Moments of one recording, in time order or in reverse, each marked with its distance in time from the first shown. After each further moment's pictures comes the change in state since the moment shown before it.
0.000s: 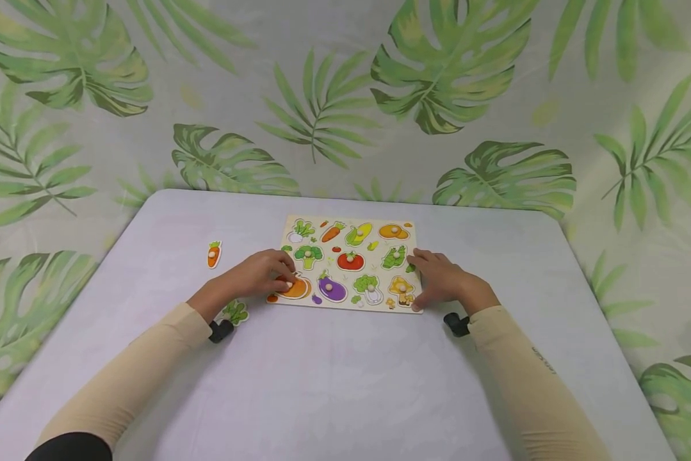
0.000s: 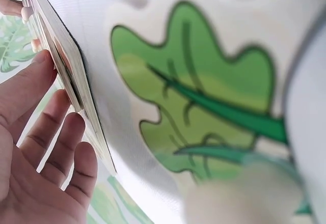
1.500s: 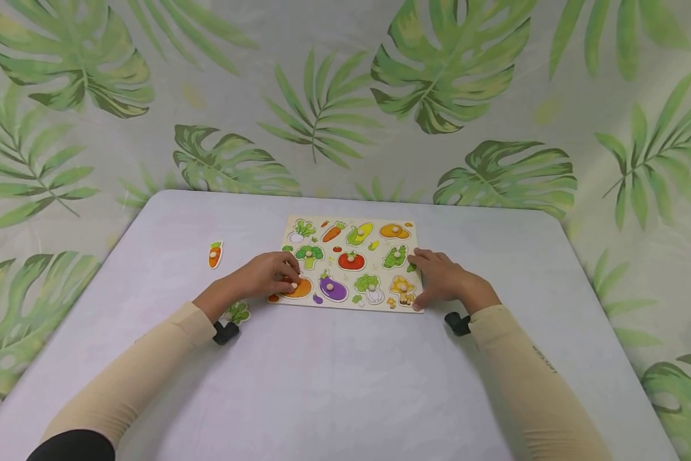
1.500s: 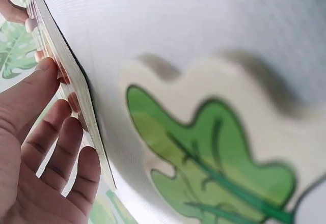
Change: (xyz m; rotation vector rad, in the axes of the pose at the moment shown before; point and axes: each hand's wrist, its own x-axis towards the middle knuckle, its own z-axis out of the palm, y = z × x) left_hand 0.004 0.005 0.004 -0.014 -0.034 -0.046; right_hand -0.001 0.000 -0.001 -0.007 -0.002 -0.007
